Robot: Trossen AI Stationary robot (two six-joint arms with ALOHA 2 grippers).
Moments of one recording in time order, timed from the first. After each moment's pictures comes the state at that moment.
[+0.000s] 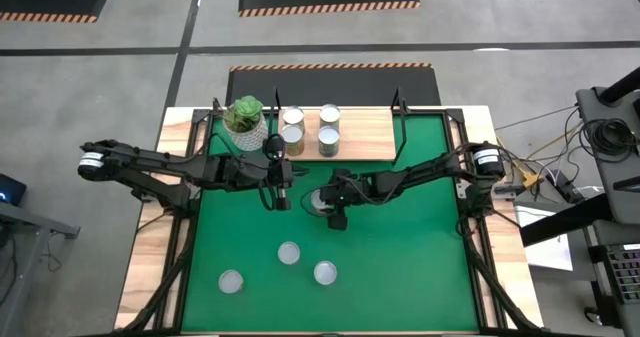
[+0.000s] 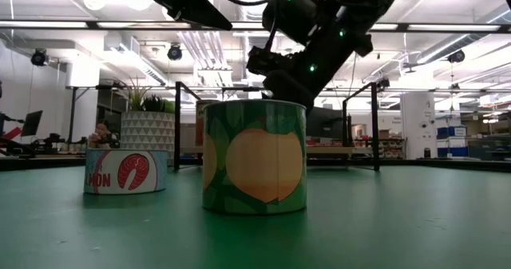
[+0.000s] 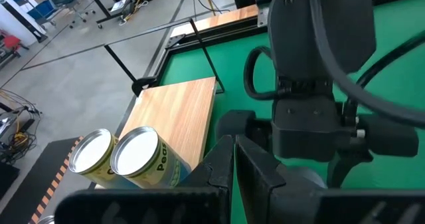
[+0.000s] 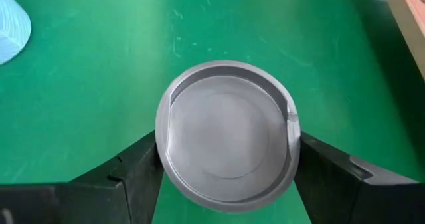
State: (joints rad) left arm -0.05 1.24 0.92 -0.11 -0.36 0.22; right arm 0.02 1.87 1.13 -0.08 0.12 0.03
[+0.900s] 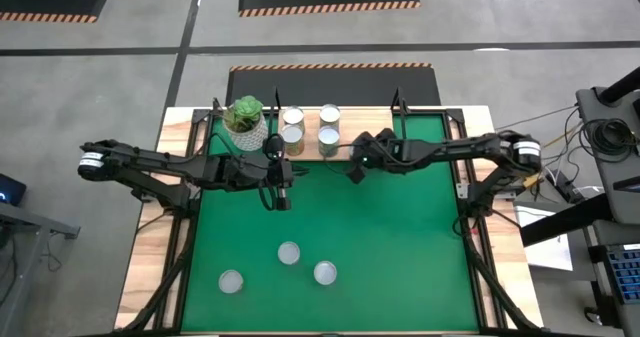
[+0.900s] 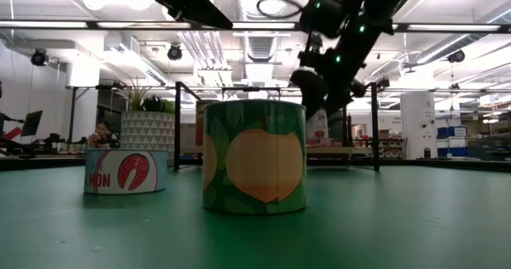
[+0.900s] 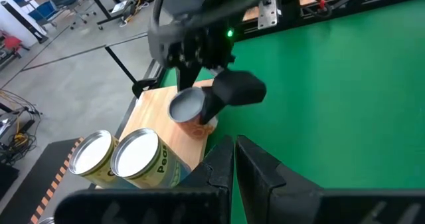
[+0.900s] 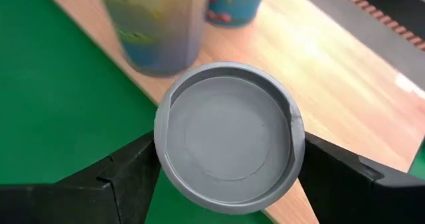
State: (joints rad) left arm -0.05 1.24 0.92 -0.11 -0.36 0.22; right arm -0.21 1.58 1.01 -0.37 0.45 0.39
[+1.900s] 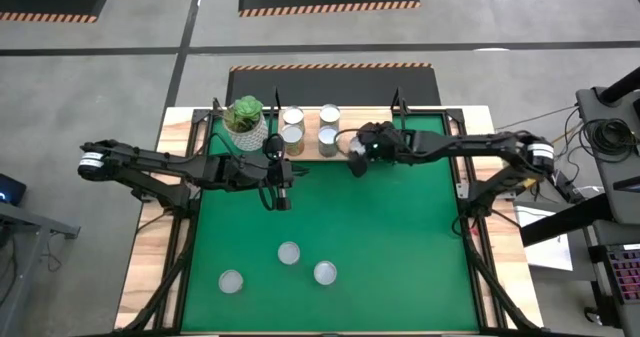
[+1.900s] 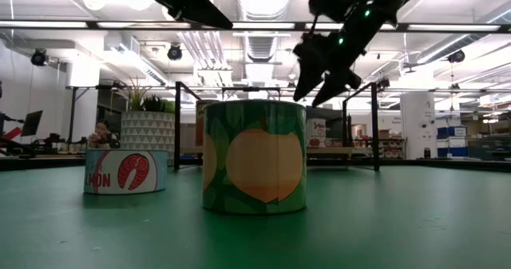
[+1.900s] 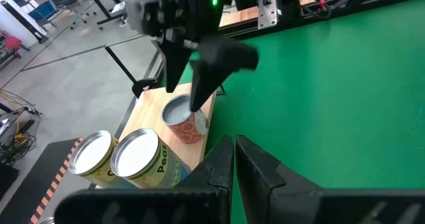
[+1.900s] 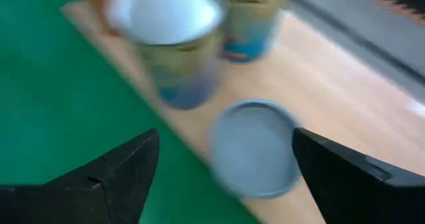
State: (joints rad) left arm -0.05 1.24 0.92 -0.11 -0.36 0.22; right arm -0.28 1.47 1.01 -0.32 0.27 0.33
